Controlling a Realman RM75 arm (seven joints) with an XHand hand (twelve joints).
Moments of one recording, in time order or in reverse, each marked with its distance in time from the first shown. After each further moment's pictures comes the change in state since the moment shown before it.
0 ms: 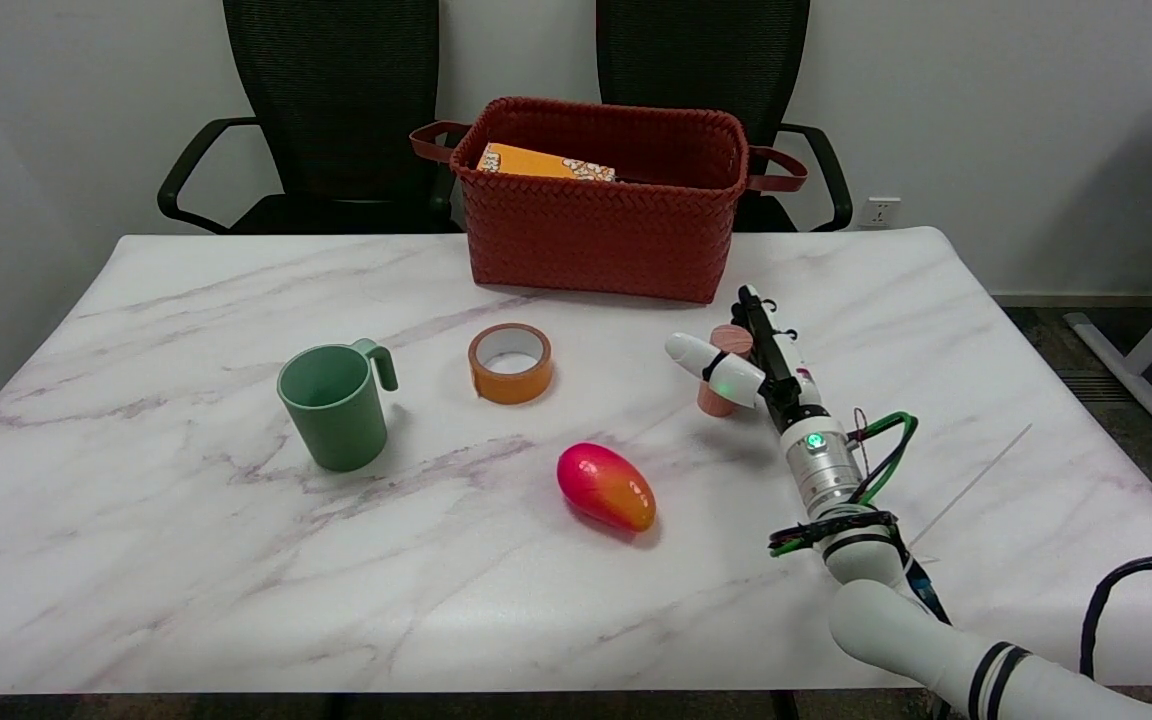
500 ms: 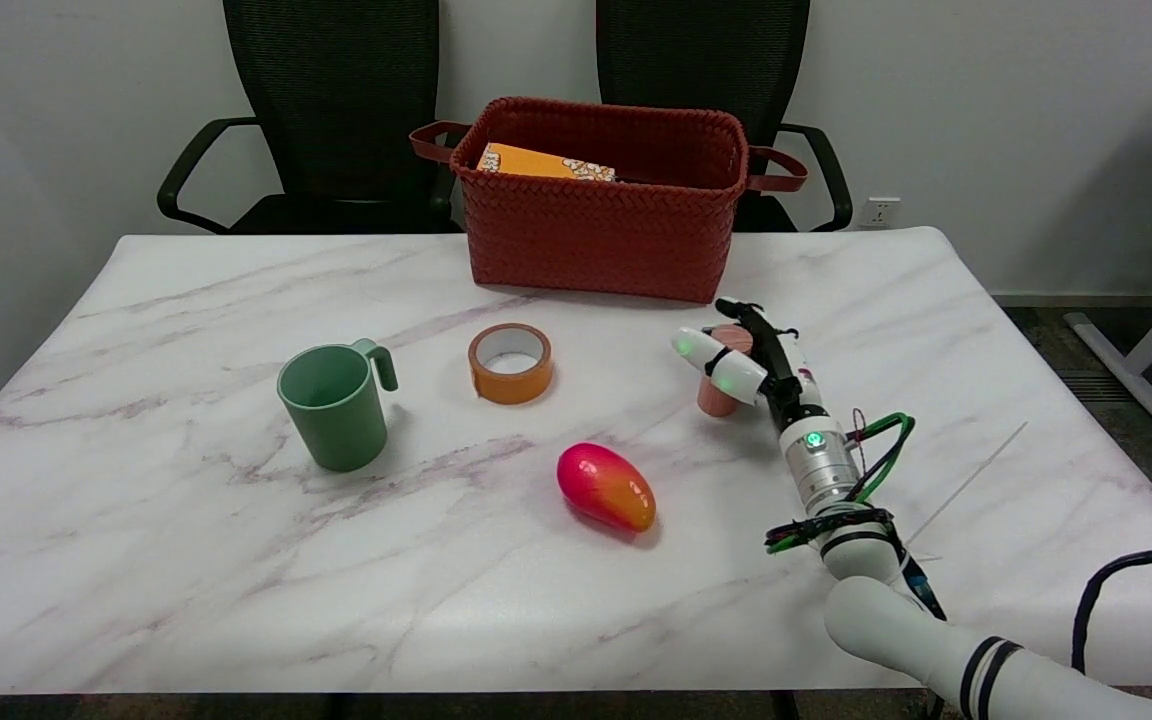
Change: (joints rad) arm 0.024 -0.010 -0.008 -0.049 -0.006 0.003 0.042
